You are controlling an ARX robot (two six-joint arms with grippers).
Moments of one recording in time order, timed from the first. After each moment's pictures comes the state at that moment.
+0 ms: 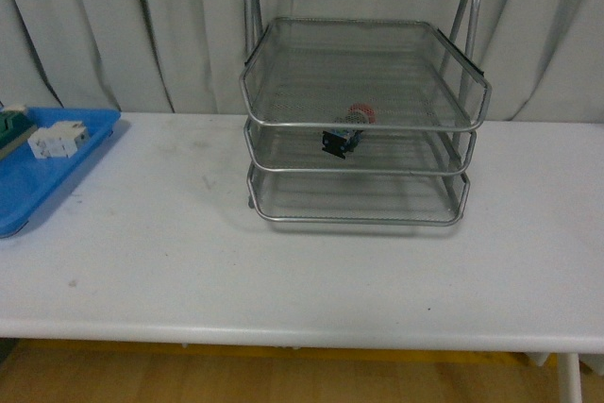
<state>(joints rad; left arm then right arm) 0.00 0.01 0.01 0.00 0.00 -0.01 0.00 0.44 0.05 0.38 0.00 0.01</state>
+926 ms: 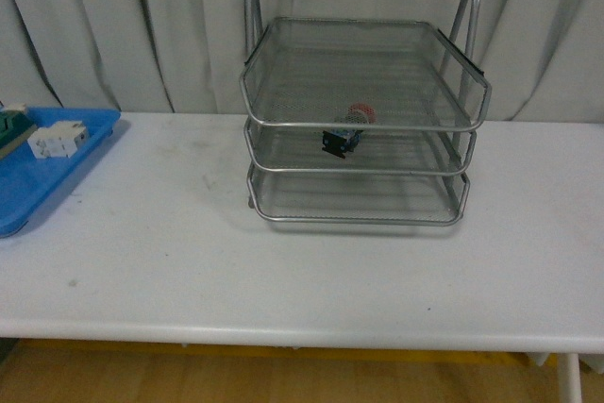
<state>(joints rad) 0.00 0.01 0.01 0.00 0.00 -0.01 0.00 0.01 0.01 0.00 0.00 0.01</state>
